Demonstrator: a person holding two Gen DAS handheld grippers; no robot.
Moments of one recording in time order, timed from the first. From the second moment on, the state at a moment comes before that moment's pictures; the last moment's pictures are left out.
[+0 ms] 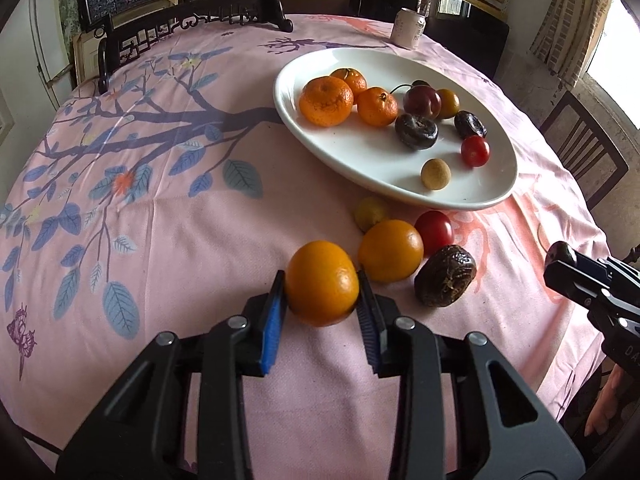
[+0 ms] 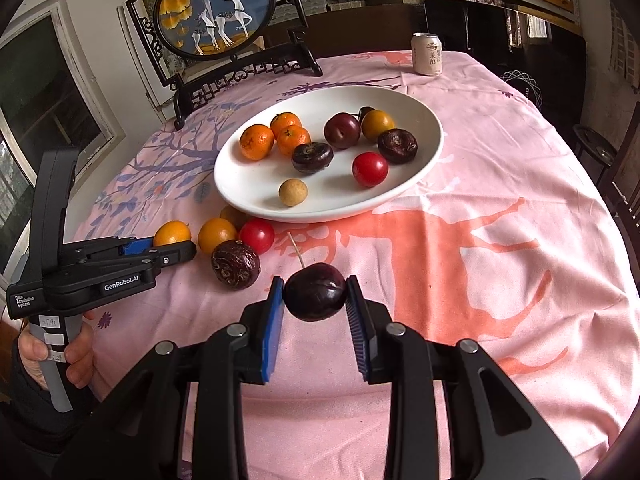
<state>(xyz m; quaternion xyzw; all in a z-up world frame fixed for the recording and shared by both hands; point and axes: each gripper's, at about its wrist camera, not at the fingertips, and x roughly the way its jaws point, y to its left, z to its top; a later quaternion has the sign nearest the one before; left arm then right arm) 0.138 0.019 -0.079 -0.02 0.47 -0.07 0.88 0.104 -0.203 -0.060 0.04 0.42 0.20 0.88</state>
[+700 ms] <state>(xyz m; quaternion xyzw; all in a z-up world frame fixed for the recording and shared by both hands) 0.148 -0.001 -0.041 0.00 0.44 -0.08 0.89 0.115 -0.203 -0.060 0.04 0.42 0.21 0.88</state>
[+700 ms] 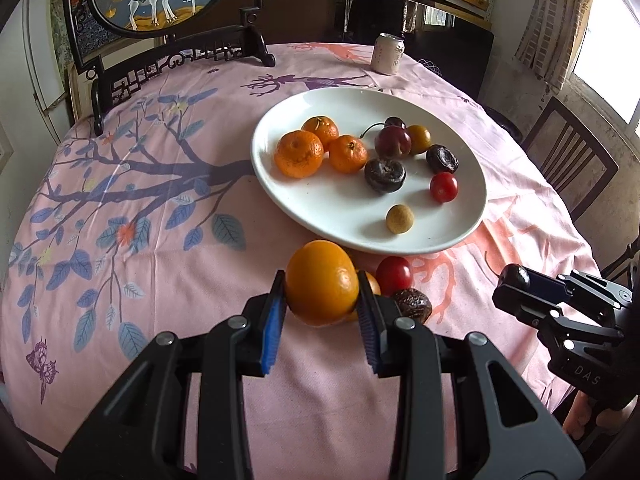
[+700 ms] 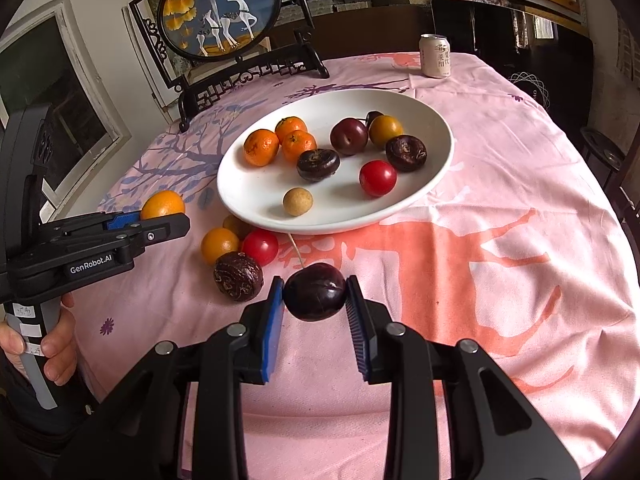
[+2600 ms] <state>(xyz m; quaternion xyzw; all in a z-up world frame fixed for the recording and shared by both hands) 0.097 0.056 -0.031 -0.05 0.41 -0.02 0.91 0.113 -0.139 -0.072 -0.02 0.45 0.21 0.86</state>
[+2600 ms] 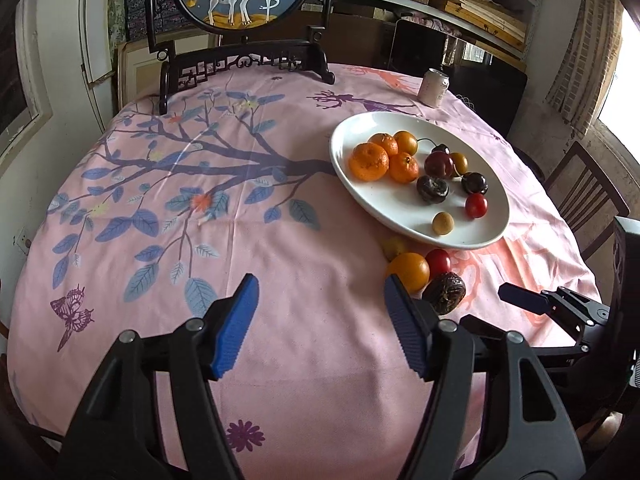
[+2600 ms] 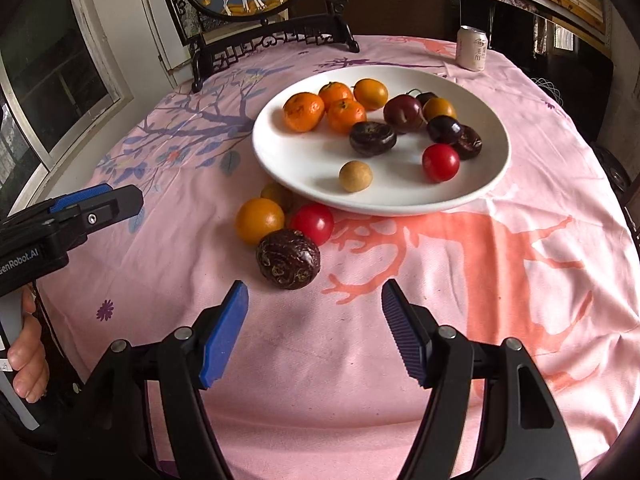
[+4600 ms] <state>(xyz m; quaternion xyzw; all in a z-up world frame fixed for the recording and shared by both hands) 0.136 -0.015 -0.063 -0.03 0.46 -0.06 0.88 0.103 -0.192 -0.067 0.03 0.43 0.19 0.88</state>
